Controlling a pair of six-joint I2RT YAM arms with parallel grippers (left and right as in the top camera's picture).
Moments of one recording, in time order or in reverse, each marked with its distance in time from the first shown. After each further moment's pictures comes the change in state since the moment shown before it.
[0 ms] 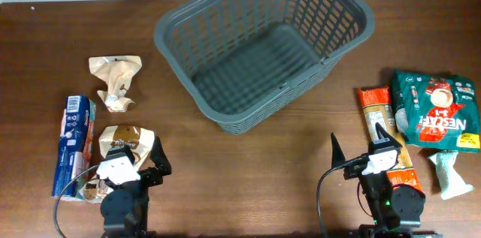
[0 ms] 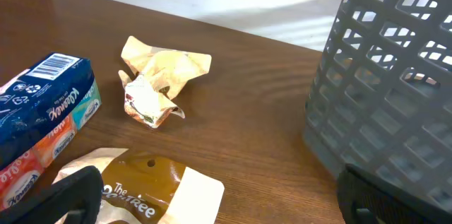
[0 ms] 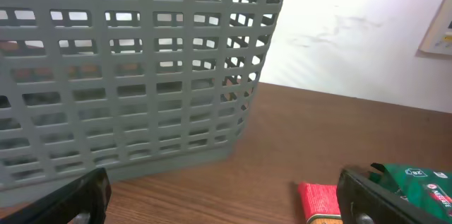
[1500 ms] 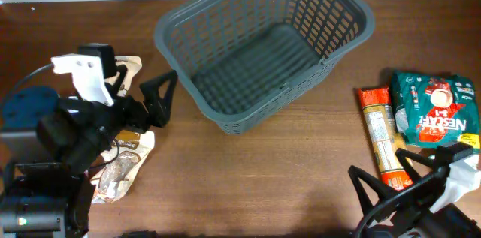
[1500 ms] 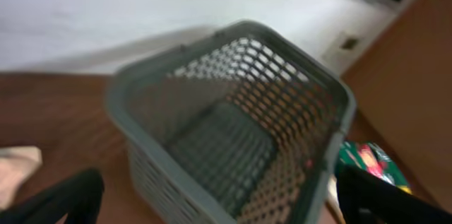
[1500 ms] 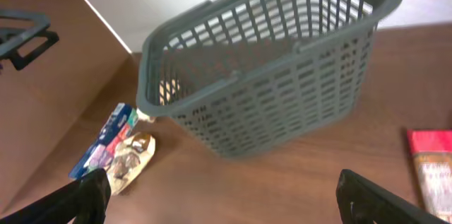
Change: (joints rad) left arm 0.000 0.922 1.276 -0.473 0.580 0.004; right arm 0.002 0.574 1.409 -1.211 -0.286 0.267
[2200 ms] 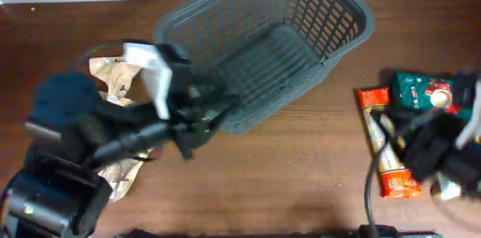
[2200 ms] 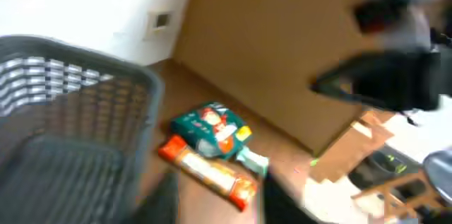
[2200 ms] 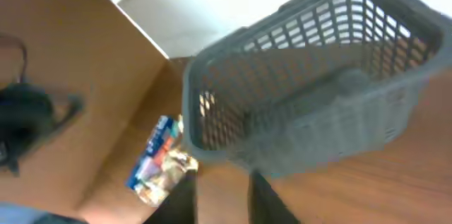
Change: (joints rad) left arm -0.391 0.108 0.194 0.068 0.266 -0.027; right arm 0.000 0.421 0.474 -0.111 -0.130 0.052
